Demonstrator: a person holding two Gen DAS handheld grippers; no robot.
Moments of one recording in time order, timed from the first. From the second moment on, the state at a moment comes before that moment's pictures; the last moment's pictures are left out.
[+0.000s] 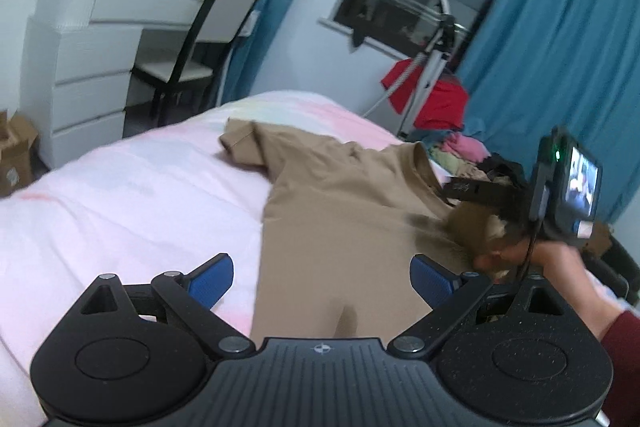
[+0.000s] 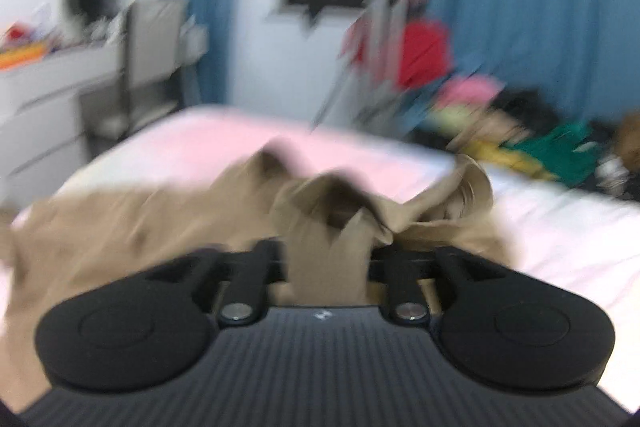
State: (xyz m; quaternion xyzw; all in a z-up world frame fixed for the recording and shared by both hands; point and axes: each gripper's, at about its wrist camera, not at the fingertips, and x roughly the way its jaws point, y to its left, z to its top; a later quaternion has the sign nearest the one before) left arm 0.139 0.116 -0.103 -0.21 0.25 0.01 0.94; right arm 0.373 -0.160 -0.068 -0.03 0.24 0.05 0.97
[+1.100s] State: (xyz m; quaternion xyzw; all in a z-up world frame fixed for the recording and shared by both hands) left arm 0.033 -0.001 -0.090 -0.07 0.30 -0.11 0.95; right arm -0.023 -0.343 0.018 0.24 0.13 -0.01 0.96
